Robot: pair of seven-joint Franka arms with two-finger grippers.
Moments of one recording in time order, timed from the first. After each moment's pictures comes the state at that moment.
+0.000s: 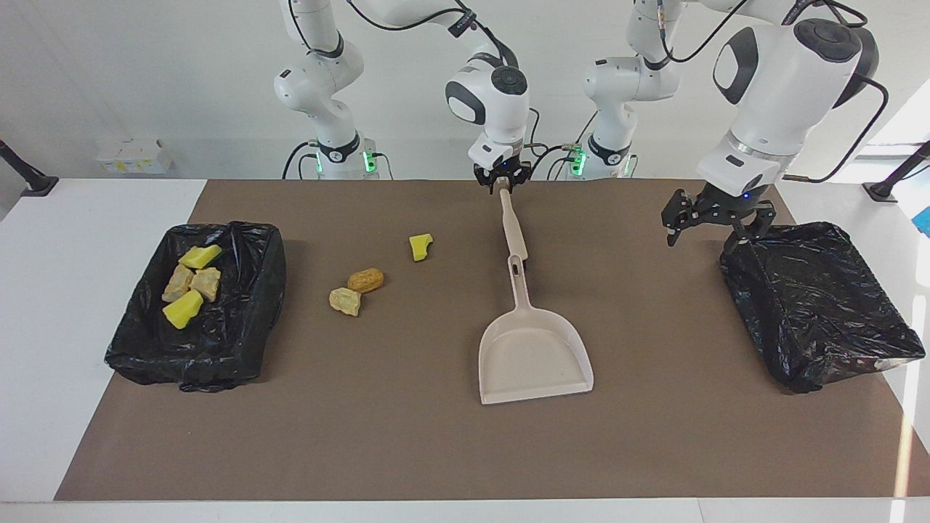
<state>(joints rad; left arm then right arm) -0.05 0.08 -0.12 -1.60 0.00 1.79 0.08 0.87 0.08 0.13 -2.21 0.15 2.24 0.90</state>
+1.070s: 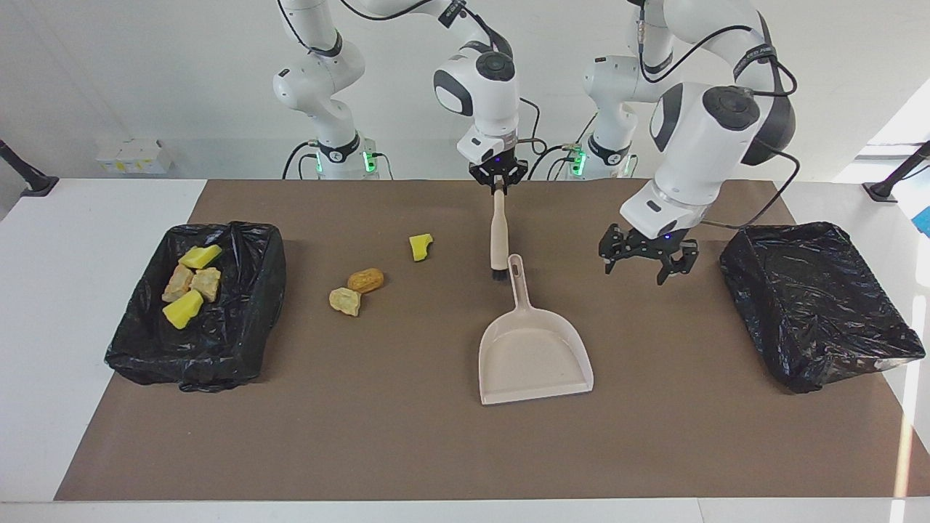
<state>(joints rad) -0.21 0.19 -0.12 -1.70 -0.02 1.98 -0.05 0.77 -0.03 0.11 -2.18 0.15 2.15 0.91</state>
